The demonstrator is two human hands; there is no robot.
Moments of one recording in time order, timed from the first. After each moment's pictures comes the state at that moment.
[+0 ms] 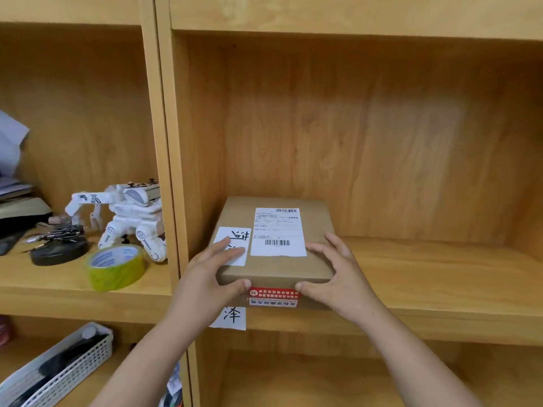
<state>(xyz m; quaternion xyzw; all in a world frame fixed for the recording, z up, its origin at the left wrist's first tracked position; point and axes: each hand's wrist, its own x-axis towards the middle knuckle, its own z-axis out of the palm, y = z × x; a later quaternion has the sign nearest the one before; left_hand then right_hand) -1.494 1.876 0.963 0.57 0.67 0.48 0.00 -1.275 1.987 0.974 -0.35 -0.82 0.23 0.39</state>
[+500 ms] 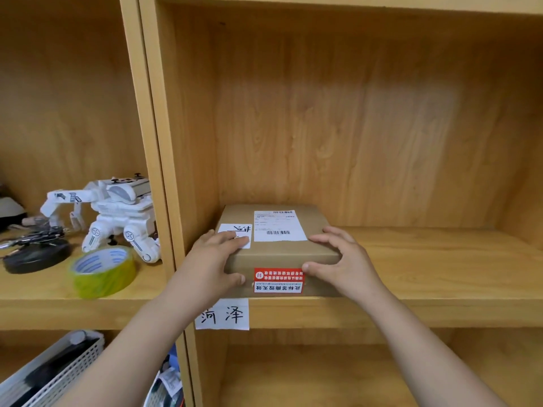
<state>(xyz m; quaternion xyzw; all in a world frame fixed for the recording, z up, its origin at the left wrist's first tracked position) -1.519 1.906 0.983 0.65 0.70 0.28 -0.04 -1.287 2.018 0.971 -0.38 -0.79 0.23 0.42</state>
